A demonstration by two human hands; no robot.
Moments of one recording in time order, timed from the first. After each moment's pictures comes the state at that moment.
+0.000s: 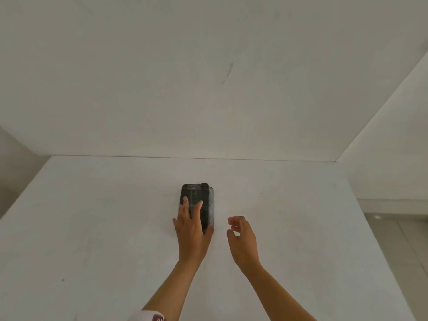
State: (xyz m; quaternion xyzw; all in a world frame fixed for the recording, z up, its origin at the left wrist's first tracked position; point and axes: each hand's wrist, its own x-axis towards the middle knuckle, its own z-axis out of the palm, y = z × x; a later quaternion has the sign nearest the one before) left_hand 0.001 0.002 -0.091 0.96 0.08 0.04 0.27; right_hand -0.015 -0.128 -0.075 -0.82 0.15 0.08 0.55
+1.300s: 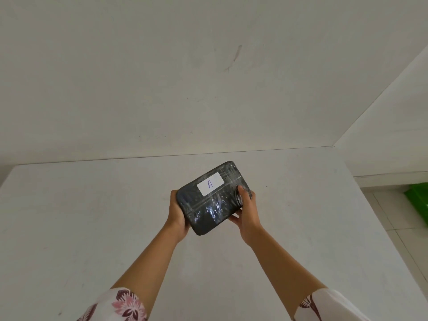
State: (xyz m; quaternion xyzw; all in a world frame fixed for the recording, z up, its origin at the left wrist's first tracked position) left_hand 0.079 0.071 -0.052 0.52 0.26 -0.18 0.80; right_hand 0.060 -0.091 -0.059 -0.52 0.30 0.09 0.79
